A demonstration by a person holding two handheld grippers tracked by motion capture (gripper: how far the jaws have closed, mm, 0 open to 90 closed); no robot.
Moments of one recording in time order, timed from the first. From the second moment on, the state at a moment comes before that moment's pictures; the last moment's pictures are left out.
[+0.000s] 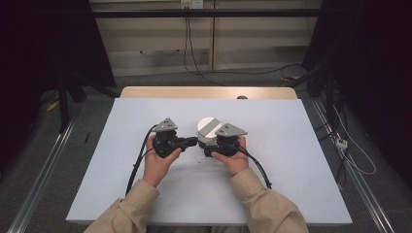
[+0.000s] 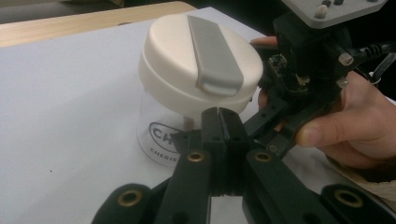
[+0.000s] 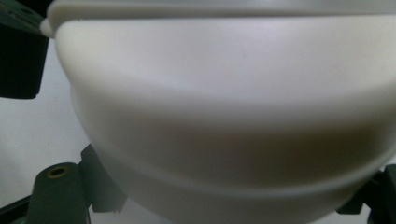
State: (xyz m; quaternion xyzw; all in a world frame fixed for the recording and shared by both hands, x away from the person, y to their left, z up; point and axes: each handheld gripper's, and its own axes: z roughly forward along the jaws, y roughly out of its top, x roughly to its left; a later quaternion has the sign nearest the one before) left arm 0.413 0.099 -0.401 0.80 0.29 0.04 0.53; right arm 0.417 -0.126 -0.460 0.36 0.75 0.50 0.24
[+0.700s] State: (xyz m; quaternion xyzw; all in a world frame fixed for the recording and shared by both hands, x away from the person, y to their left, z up) left arm 0.416 0.091 -0.399 0.81 0.29 0.04 0.51; right arm 0.417 -0.126 -0.460 0.36 0.75 0.50 0.25
